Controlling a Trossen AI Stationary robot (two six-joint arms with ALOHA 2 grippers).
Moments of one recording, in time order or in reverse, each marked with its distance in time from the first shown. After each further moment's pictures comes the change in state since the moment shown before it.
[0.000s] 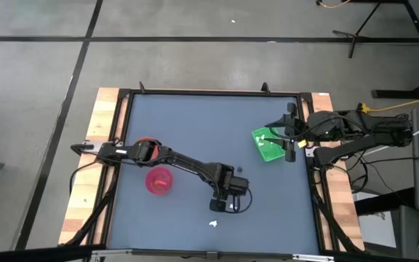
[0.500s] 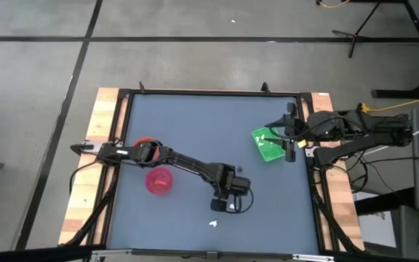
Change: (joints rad) left arm 0.000 0.009 0.060 -0.046 -0.008 0.001; right arm 0.000 0.000 0.000 0.000 0.000 0.000
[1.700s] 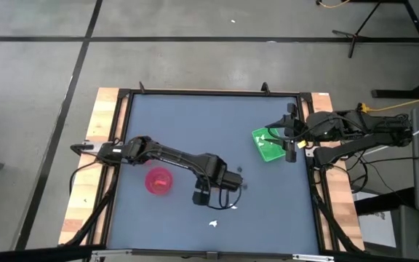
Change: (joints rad) left arm -0.023 -0.128 0.143 -0.538 -0.023 -0.055; right arm 0.000 0.000 0.000 -0.035 0.000 0.000
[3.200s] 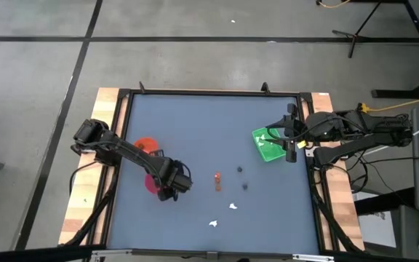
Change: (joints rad) left arm -0.112 -0.587 -1.038 0.259 -0.034 -0.685; right arm 0.000 0.000 0.000 -0.014 0.000 0.004
